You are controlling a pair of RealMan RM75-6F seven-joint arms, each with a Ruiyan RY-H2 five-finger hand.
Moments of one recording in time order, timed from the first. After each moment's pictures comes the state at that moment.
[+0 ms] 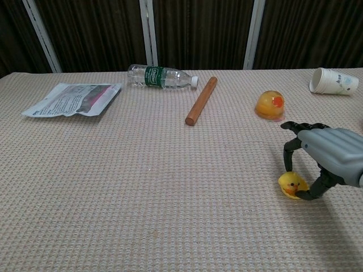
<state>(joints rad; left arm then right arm) -0.09 -1.07 0.03 -1.69 1.76 1.58 0.14 0.41 -1.72 0.11 -1.61 -1.09 1.30 -0.75</state>
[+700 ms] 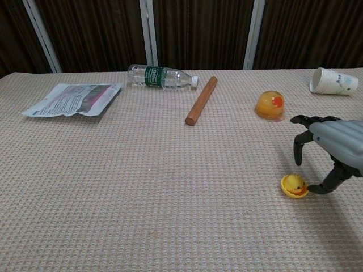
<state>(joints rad) -0.09 -1.07 0.02 -1.69 1.76 1.58 0.14 0.41 -1.64 0.11 -1.68 -1.06 1.30 -0.77</state>
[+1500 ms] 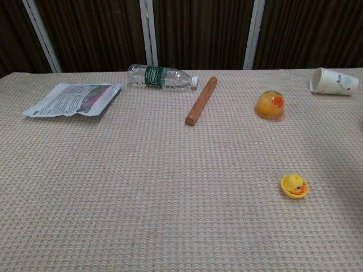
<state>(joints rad) -0.09 -1.08 0.02 -1.68 1.76 1.58 0.19 0.30 -1.30 0.02 -1.90 -1.28 1.53 -0.83</state>
